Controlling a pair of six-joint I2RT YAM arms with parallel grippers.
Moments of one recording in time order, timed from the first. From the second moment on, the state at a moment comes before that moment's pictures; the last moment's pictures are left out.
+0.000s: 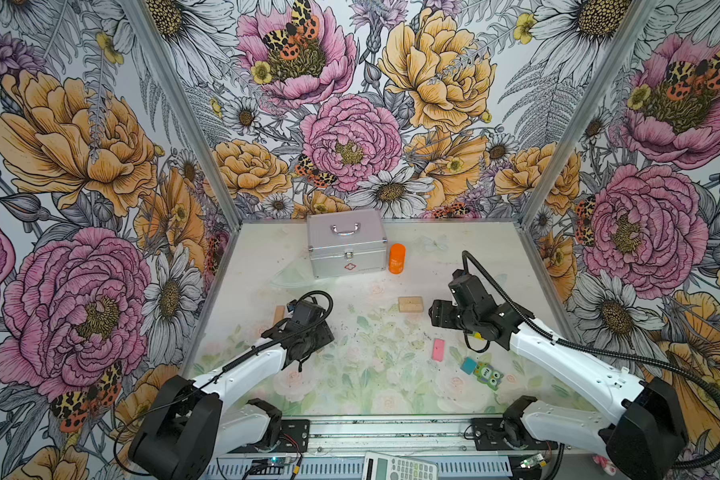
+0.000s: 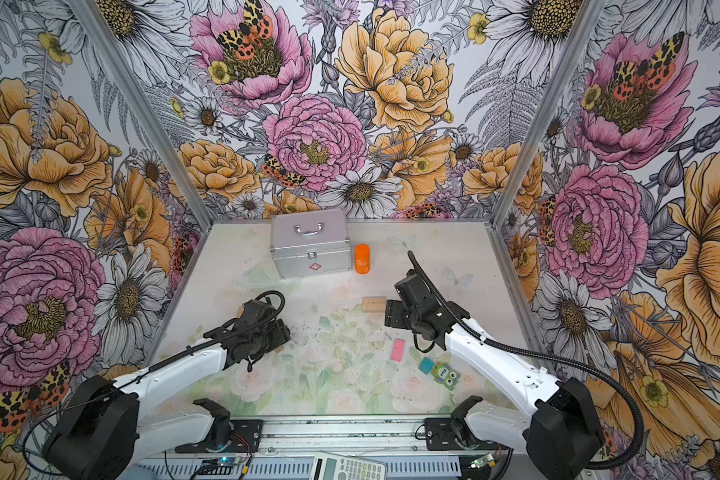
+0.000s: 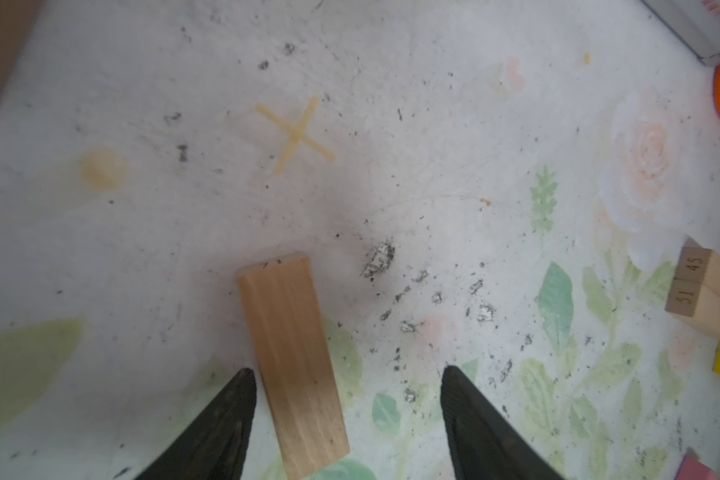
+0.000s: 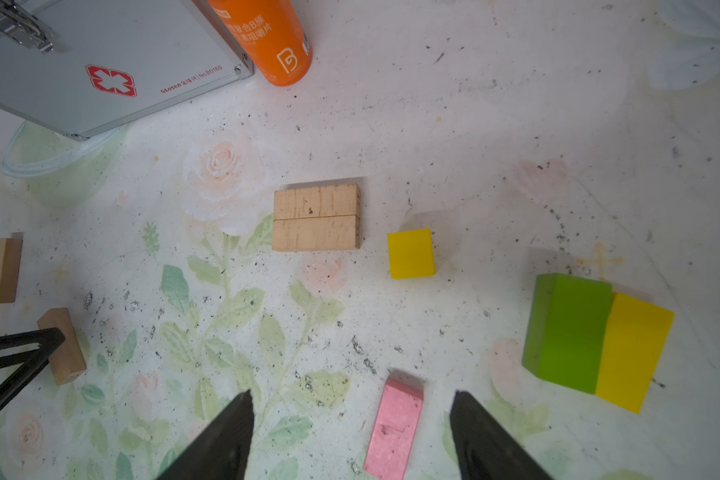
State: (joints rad) left arm -0.46 1.20 0.51 -0.35 -0.08 -0.90; right arm 0.55 1.17 0.85 -0.64 0.07 0.59
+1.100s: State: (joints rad) left arm -0.69 1.66 0.89 -0.16 0.05 -0.78; right arm 0.46 1.01 0.79 -0.75 0.05 0.58
